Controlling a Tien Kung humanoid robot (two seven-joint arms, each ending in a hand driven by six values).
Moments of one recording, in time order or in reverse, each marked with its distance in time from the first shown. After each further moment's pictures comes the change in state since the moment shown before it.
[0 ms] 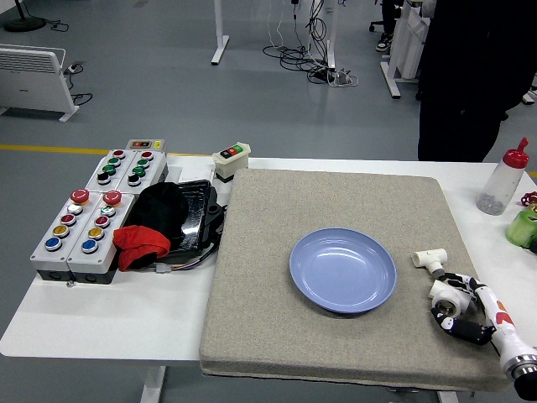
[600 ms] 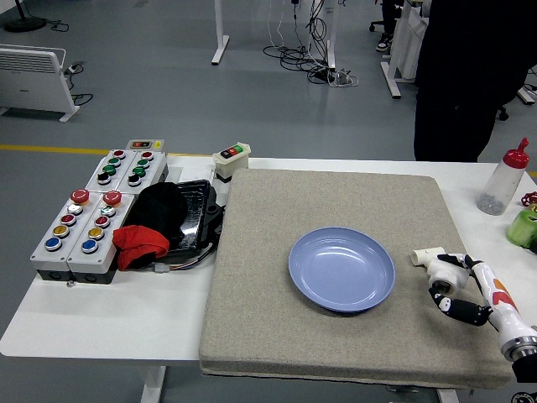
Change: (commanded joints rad) left arm -0.001 0.000 0.004 0.000 -0.006 -0.001 -0.003; right arm 0.016 -0.031 -0.046 0.129 -0.036 -0.074 0.020
